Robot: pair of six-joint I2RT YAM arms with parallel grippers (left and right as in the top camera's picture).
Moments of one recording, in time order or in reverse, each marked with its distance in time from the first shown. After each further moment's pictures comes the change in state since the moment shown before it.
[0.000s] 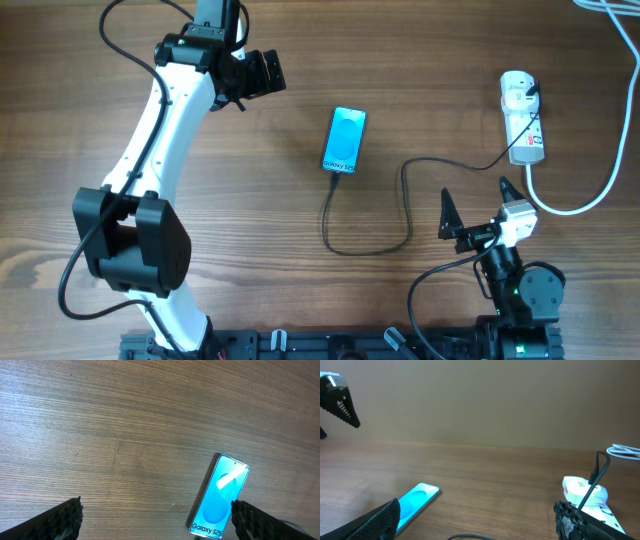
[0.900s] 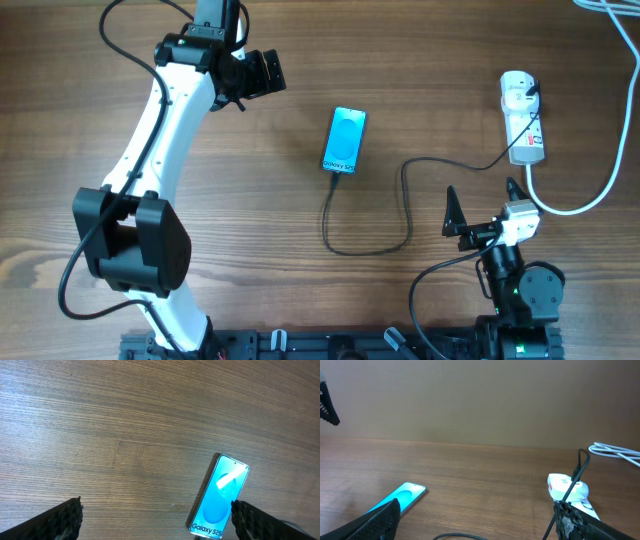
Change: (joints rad) left arm 0.000 0.000 0.000 0.000 0.000 0.000; right arm 0.000 0.000 0.000 -0.008 0.064 -0.026
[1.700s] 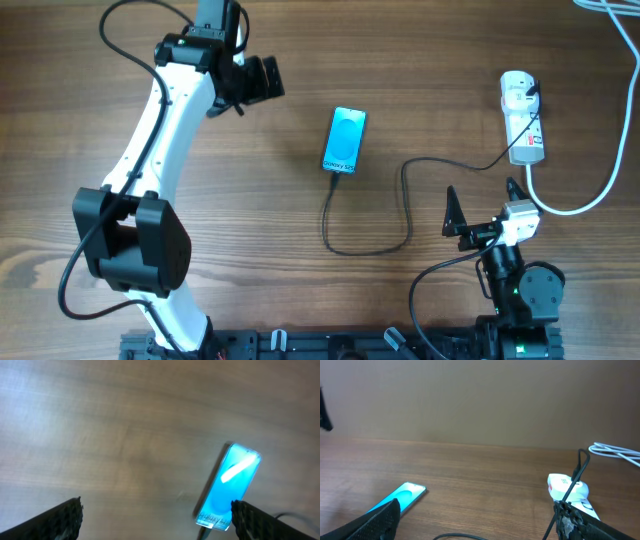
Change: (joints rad) left arm -0.002 0.000 0.000 -0.092 -0.019 0.000; right arm 0.000 0.000 0.000 0.000 0.000 0.000
